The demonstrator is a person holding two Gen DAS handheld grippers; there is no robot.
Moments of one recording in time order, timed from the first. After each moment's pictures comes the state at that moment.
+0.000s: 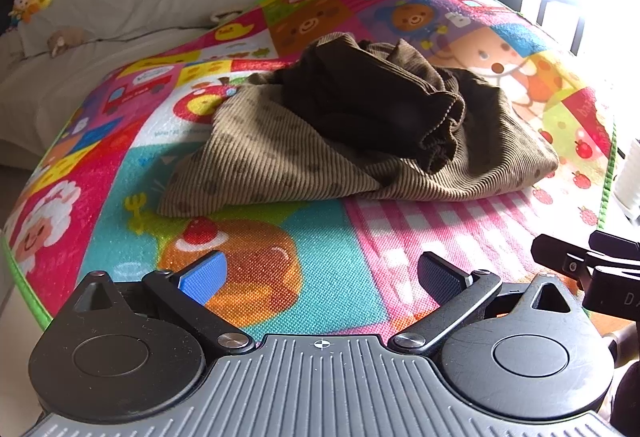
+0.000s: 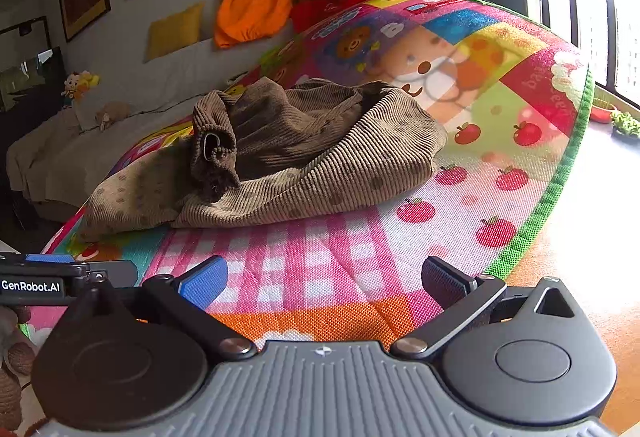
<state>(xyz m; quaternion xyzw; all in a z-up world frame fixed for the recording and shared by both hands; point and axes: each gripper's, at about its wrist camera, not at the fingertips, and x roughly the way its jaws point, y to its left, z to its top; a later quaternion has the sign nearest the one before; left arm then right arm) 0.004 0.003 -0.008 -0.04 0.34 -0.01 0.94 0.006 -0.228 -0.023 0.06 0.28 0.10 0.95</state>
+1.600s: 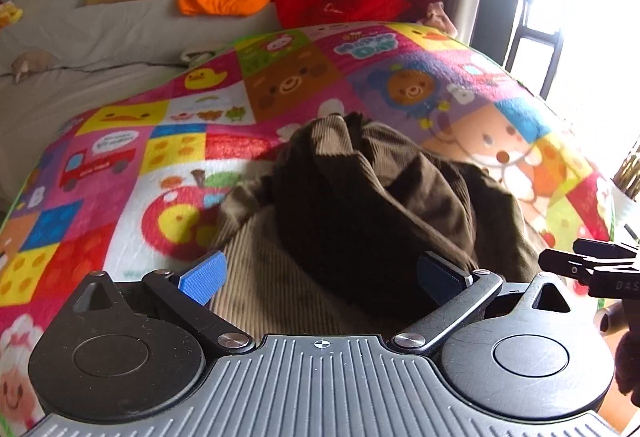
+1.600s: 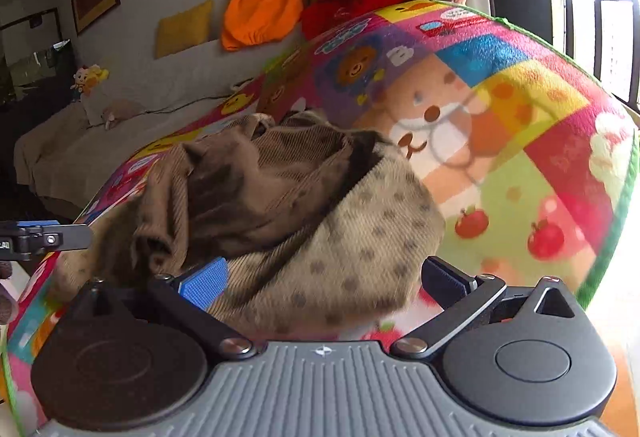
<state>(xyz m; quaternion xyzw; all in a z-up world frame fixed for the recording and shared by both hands) 0.123 0.053 0.040 -0.07 0.30 -0.06 0.95 0.127 -0.259 0.017 0.03 0.28 0.13 0.95</state>
